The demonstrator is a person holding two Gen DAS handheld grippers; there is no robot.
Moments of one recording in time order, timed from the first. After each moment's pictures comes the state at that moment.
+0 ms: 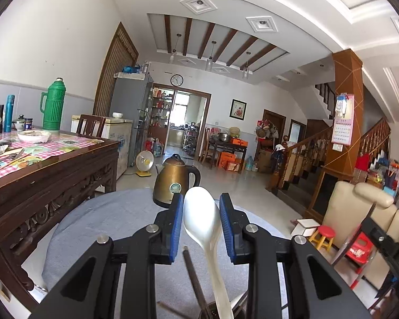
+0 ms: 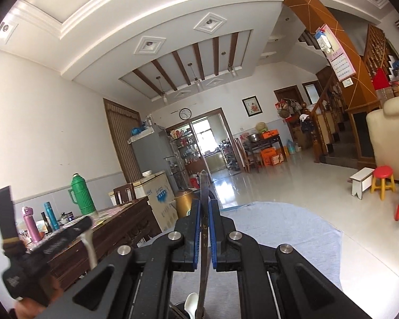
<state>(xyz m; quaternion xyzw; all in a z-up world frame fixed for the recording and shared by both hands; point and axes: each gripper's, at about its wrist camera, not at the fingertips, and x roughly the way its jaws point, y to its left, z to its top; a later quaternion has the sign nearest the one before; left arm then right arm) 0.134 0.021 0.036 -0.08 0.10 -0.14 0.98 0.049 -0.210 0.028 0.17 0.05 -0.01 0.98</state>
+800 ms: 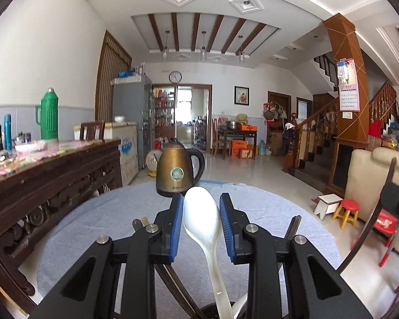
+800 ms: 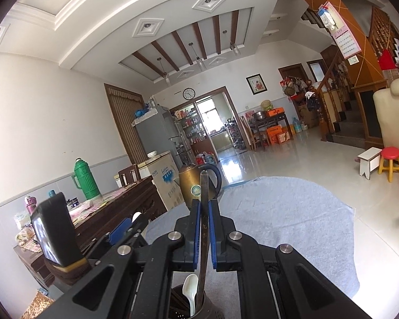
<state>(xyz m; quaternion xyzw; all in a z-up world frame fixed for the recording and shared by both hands) 0.149 -0.046 -0.027 0.00 0.10 -0.10 0.99 0.074 -0.224 -0.013 0.19 0.11 0.01 0.98</state>
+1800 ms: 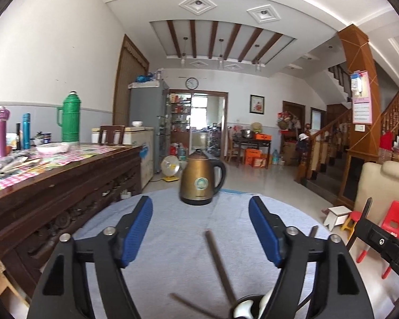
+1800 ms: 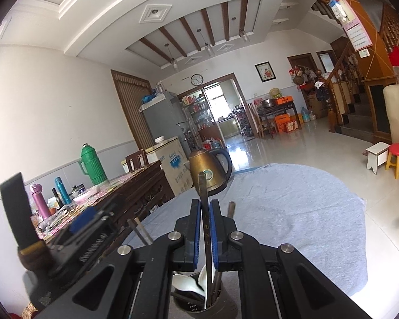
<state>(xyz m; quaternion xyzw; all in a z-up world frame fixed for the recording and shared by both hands) 0.120 0.011 0.008 -0.02 0.09 -0.06 0.99 0.086 -0.198 -0.017 0.18 0.14 0.05 0.97</state>
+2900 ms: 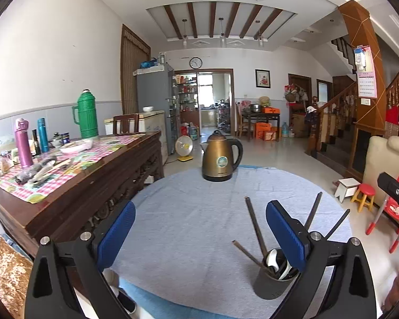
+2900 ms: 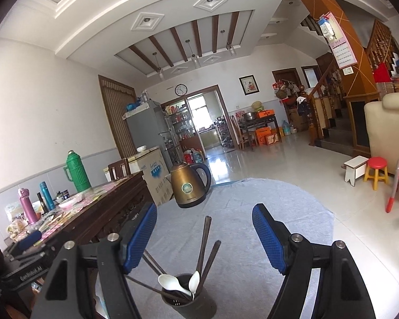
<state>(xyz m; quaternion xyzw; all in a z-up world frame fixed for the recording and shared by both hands) 0.066 0.057 0.038 0.03 0.16 -0.04 0.99 0.037 -0.205 0.014 0.15 0.13 -0.02 0.98</state>
